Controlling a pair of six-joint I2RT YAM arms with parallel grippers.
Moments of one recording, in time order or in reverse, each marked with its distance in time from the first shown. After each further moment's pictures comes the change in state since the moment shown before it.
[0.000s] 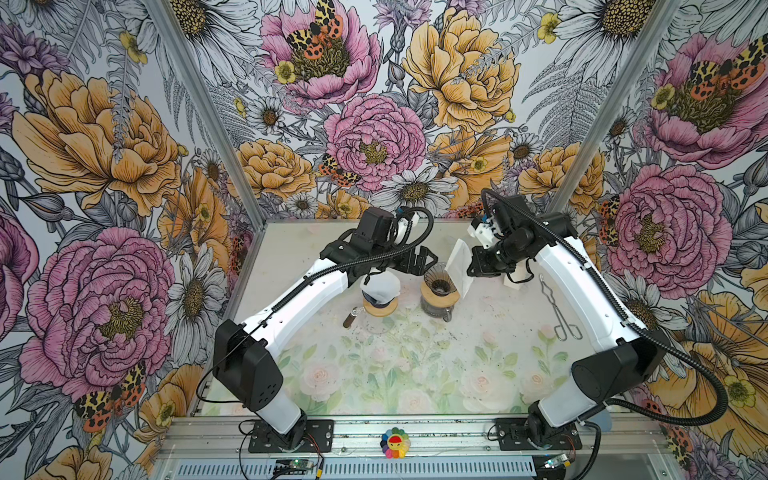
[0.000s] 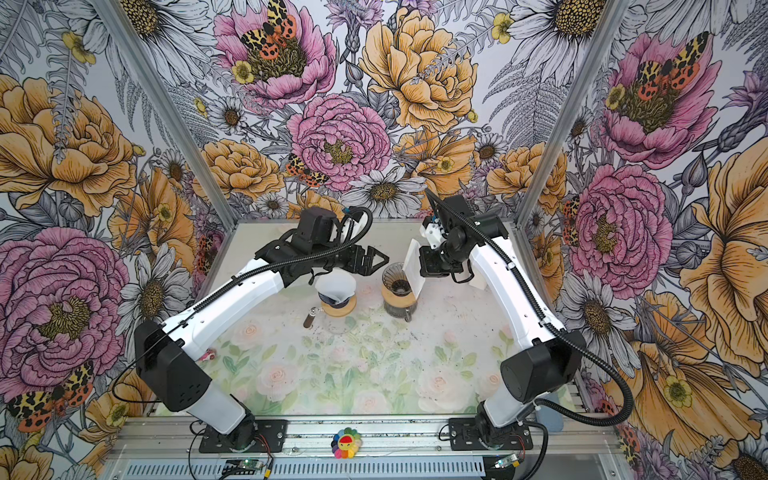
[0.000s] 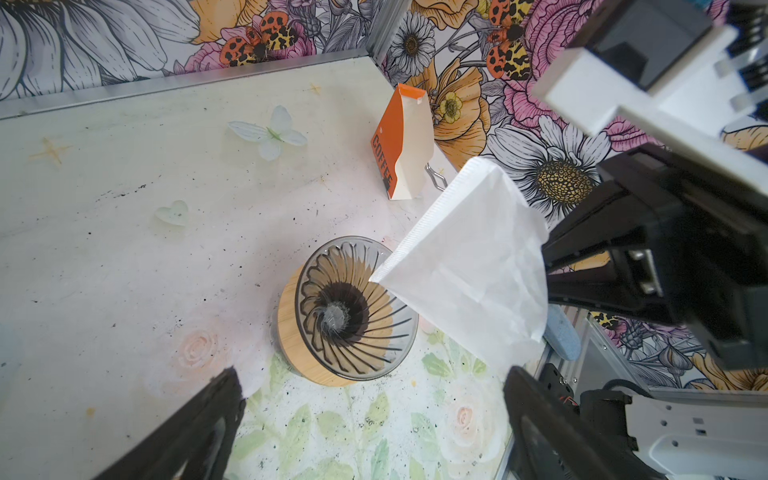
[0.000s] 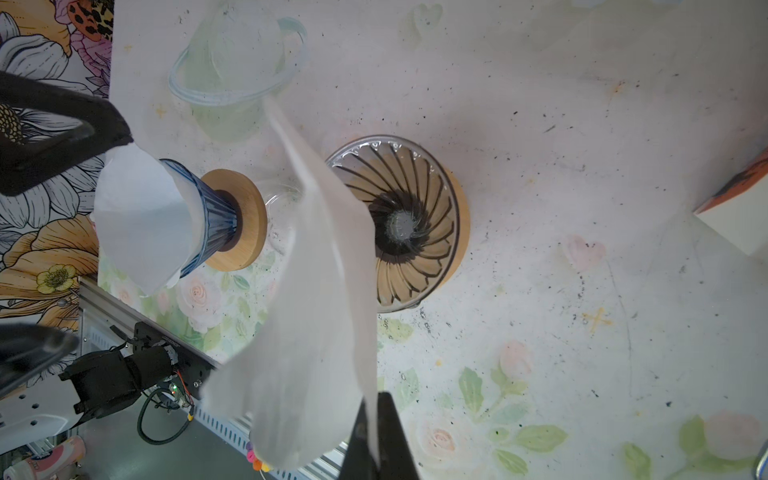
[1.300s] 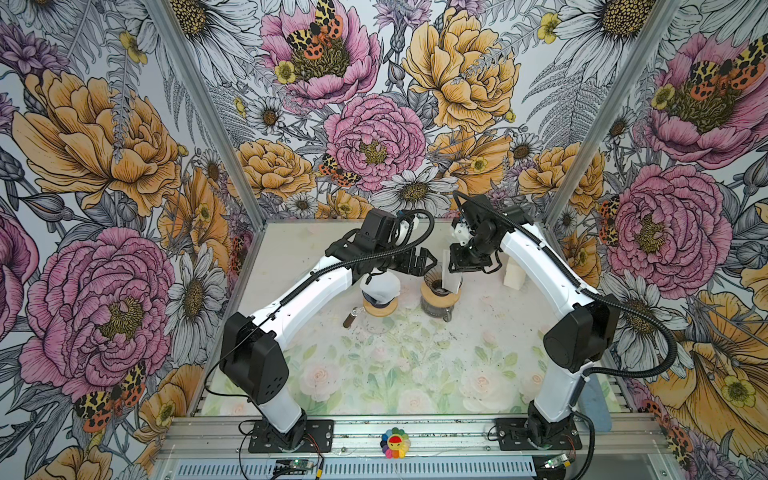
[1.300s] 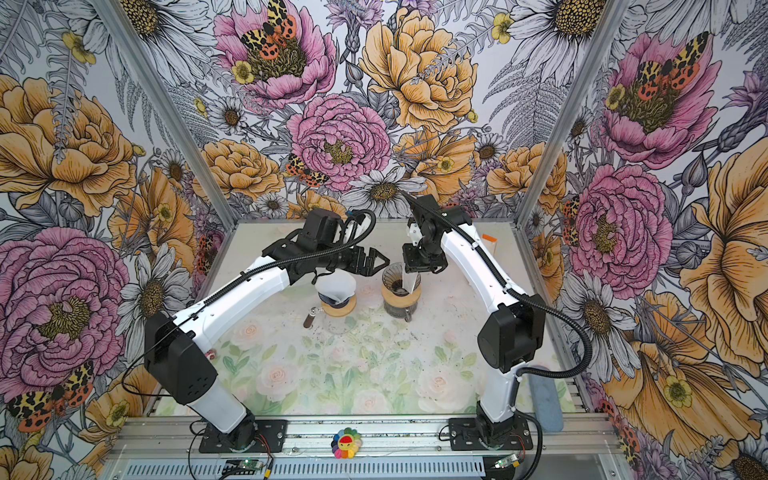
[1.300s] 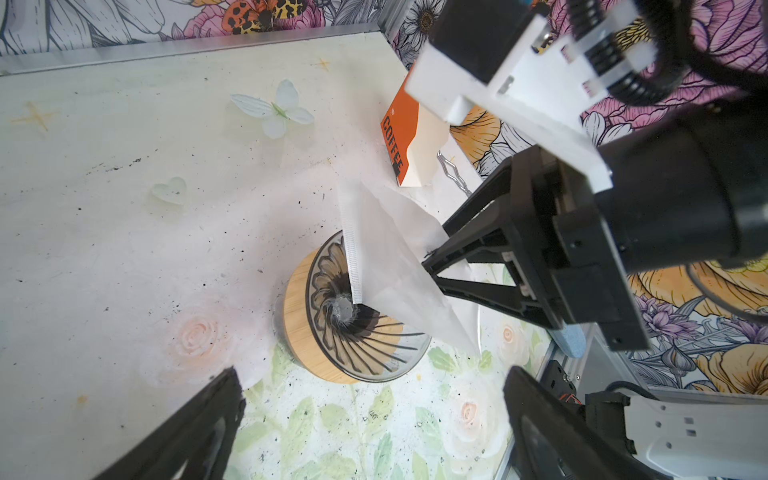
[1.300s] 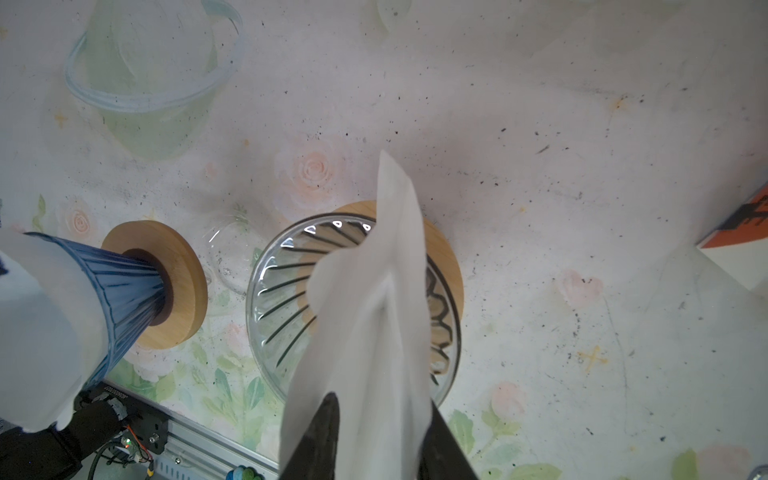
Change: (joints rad) left arm 0.008 0.053 0.019 -0.014 0.011 -0.016; right arm 0.063 0.203 0.093 0.056 0.117 0.061
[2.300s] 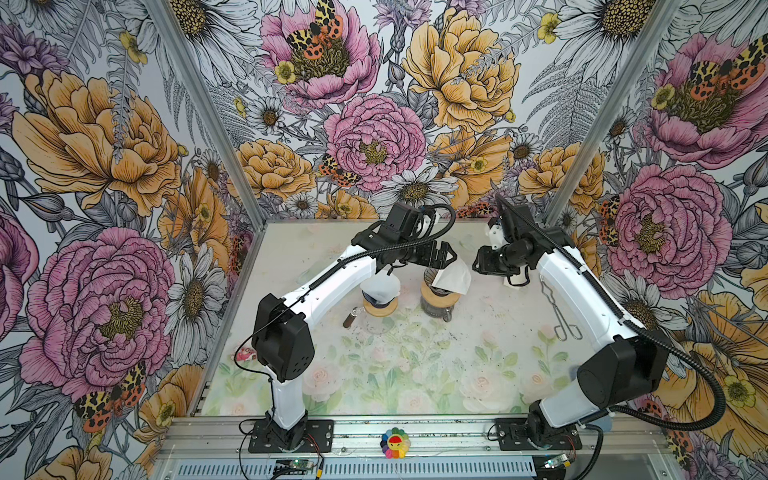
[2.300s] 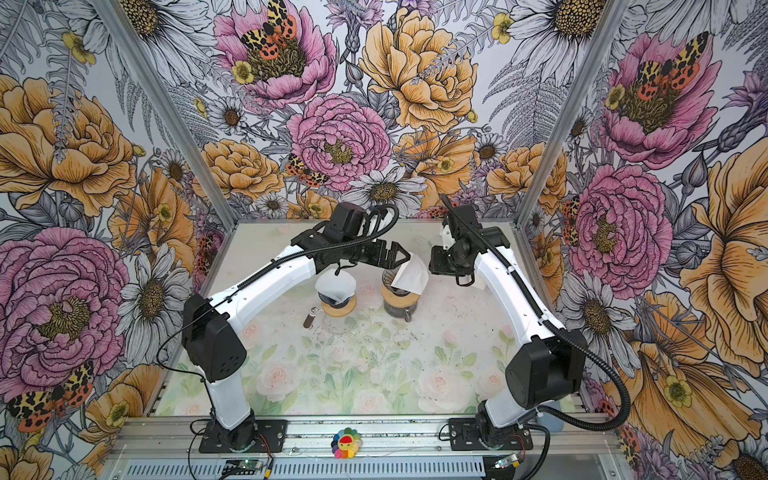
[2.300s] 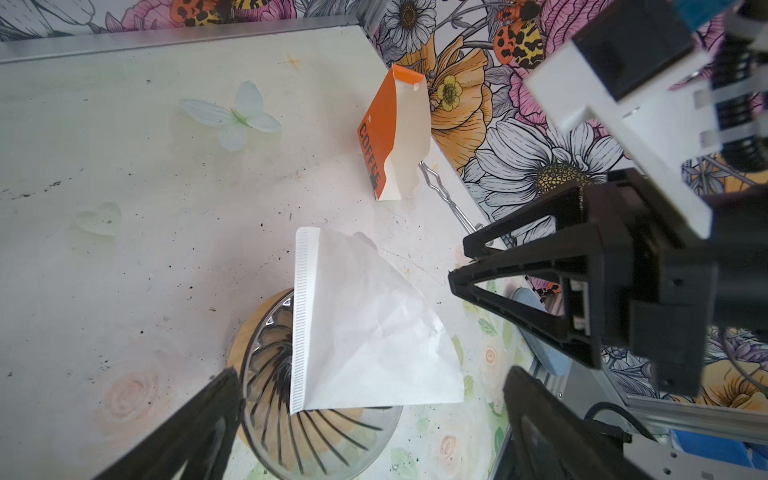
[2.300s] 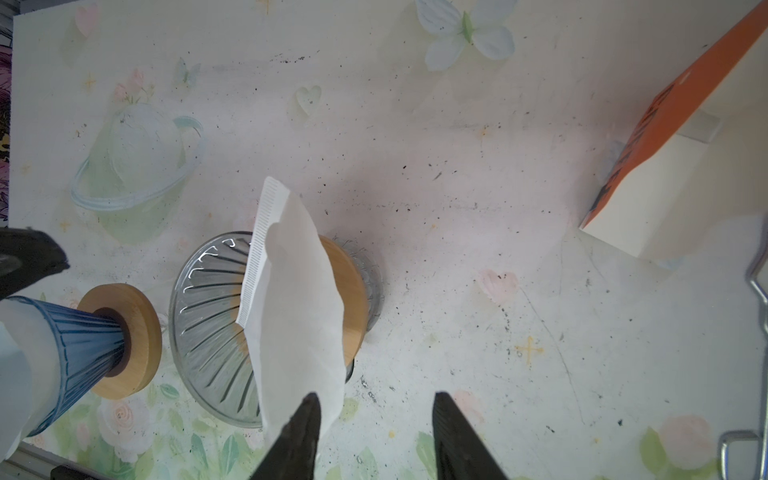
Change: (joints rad) left arm -0.070 0.213 0.233 -0.030 0.000 -0.053; right arm -0.163 -0.272 -0.364 0.257 0.023 0.040
